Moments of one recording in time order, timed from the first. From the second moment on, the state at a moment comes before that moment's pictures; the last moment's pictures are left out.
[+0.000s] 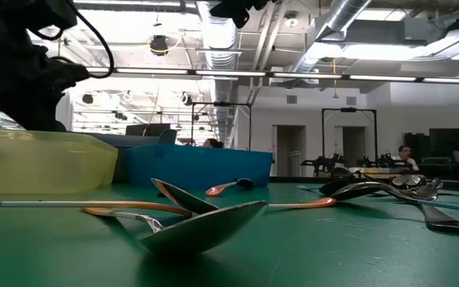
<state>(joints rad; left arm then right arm) -0.15 0.86 0.55 -0.98 -0.33 -1.47 -0.30 1.82 1.97 -0.79 -0.55 -0.40</state>
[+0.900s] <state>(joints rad) -0.14 0.93 0.62 -0.75 -0.42 -1.37 -0.30 1.82 1.97 -0.79 -0.55 -0.39</state>
